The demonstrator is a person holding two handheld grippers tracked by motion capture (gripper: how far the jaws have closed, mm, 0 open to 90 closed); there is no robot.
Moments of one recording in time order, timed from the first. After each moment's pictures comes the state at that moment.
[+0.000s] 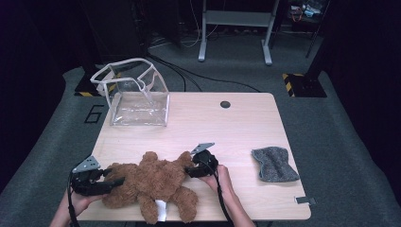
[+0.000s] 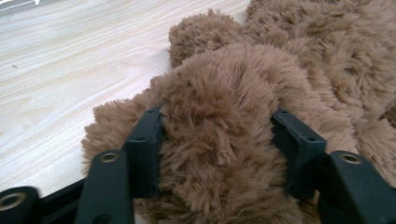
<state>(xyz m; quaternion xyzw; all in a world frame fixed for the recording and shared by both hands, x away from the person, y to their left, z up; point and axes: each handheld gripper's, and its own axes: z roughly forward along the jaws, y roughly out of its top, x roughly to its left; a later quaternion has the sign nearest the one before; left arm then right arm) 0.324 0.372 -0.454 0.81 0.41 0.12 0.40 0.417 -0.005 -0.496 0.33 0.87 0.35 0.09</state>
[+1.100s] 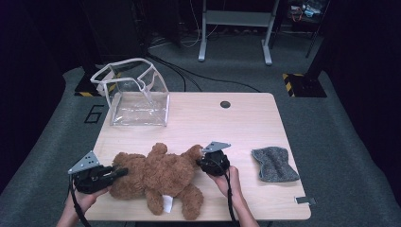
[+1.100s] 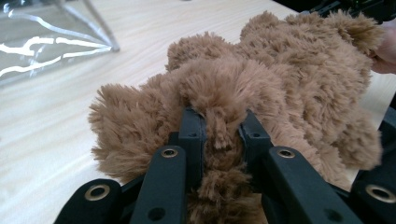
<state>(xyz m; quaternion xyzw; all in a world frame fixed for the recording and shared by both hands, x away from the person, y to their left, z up) 0.320 0.354 -0.428 0.78 0.37 0.14 0.49 0.397 -0.039 -0.465 0.35 0.83 0.41 0.13</state>
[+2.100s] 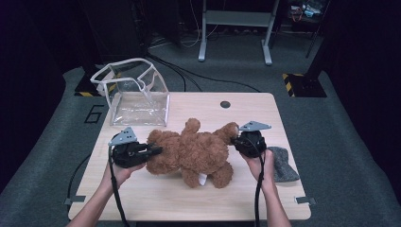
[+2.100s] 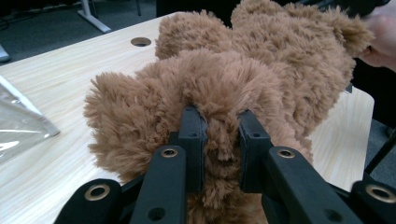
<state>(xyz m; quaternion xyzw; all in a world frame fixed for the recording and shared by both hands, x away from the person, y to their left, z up) 0.379 0.262 -0.390 0.79 0.31 0.12 0.52 0.417 -0.132 -0.396 0.42 0.79 0.39 0.22</state>
